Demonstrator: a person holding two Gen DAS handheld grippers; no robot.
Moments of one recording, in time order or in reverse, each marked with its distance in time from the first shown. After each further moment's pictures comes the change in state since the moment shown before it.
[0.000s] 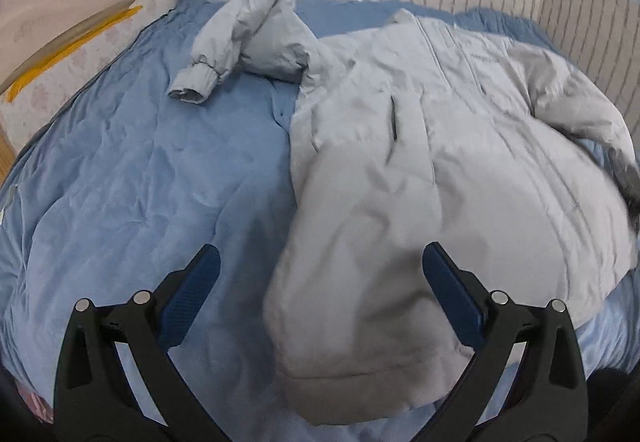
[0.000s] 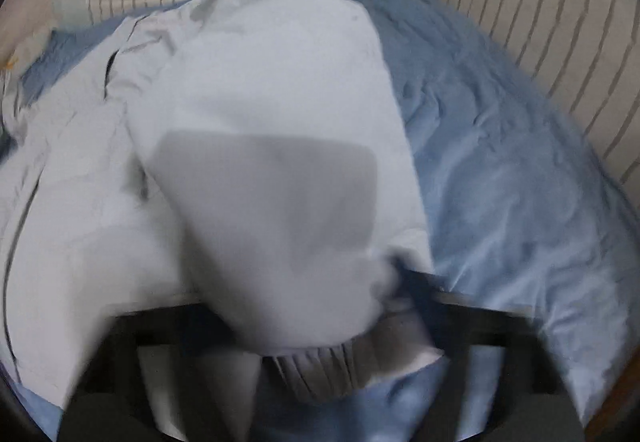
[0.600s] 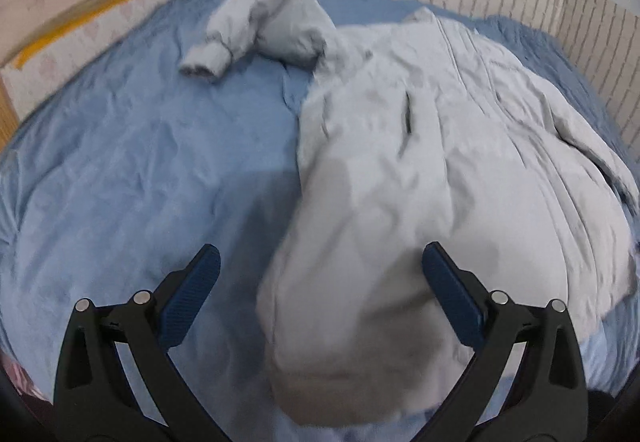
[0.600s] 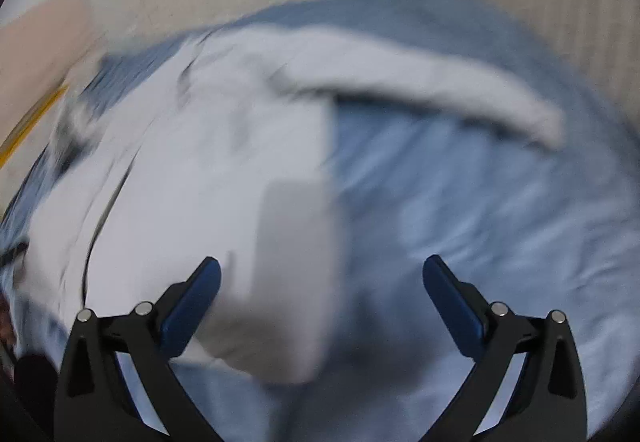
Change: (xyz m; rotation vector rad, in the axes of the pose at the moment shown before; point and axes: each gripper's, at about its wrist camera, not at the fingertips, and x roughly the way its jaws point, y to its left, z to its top) left arm 0.011 0.004 0.002 -0.092 0.046 -0.008; right arm -0.036 0.043 -0.040 0.008 -0.022 0.272
